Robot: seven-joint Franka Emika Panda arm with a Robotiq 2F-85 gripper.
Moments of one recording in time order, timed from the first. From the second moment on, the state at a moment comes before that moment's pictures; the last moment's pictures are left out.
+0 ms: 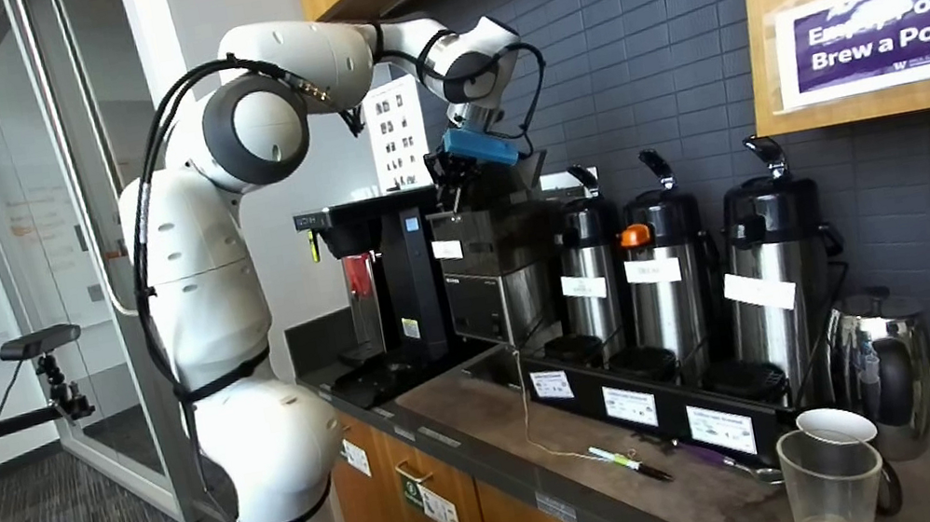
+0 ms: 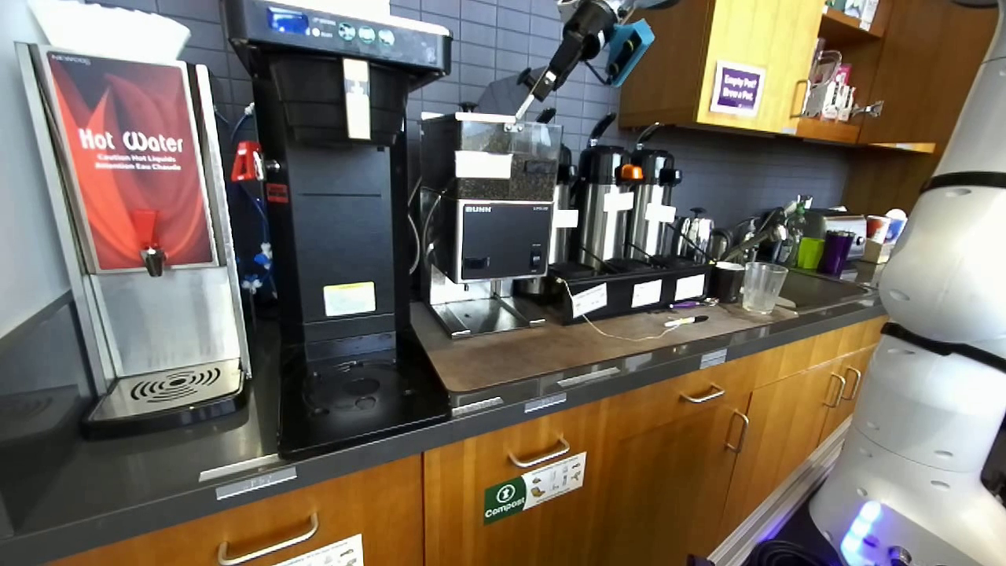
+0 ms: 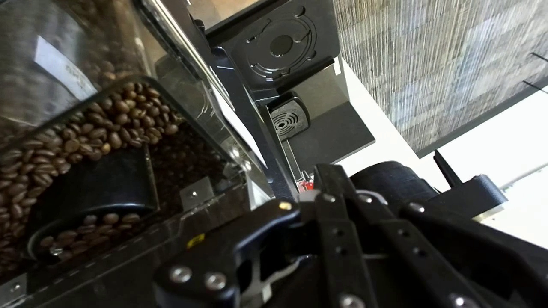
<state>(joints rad) -0.03 -0.08 -0.07 -1.62 0.70 1.55 -1.01</state>
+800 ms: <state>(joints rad) -0.01 -0.09 -0.04 -1.62 0.70 1.46 -1.14</state>
